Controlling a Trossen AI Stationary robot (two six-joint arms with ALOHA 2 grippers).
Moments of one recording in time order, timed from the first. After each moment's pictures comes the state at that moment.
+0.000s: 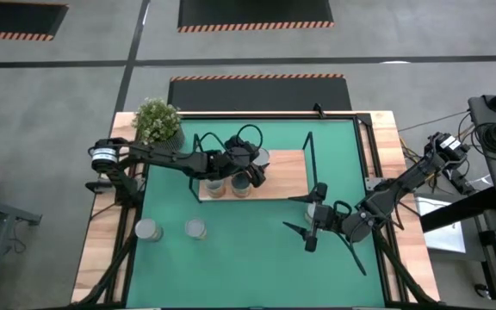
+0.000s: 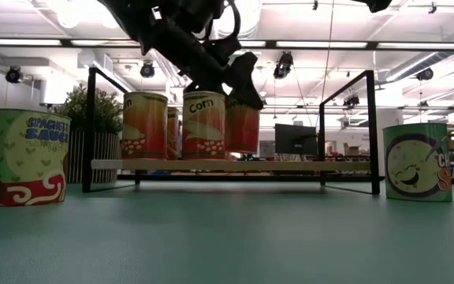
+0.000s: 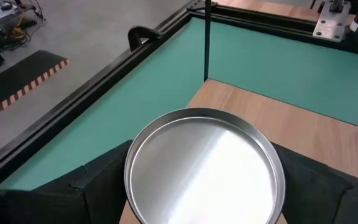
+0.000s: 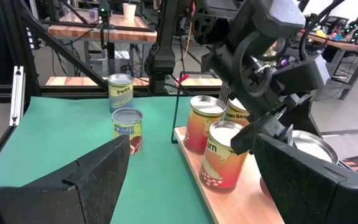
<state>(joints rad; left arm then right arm) 0.08 1.75 1.10 0.12 -0.45 -0.19 0.64 1.26 0.76 0.27 0.86 0.10</state>
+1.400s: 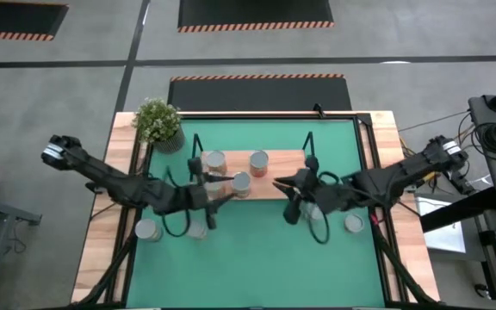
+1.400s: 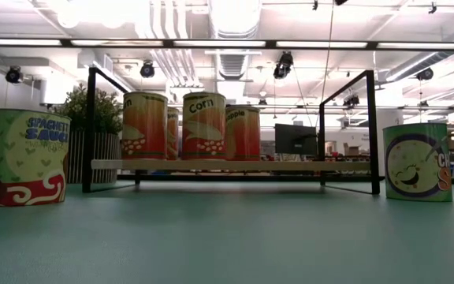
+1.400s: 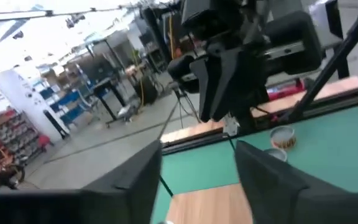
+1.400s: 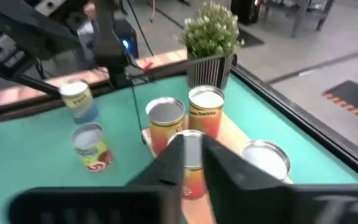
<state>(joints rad) -0.41 1.22 0.89 0.32 -0.71 0.42 0.37 1.33 1.17 -0.30 0.70 0.37</state>
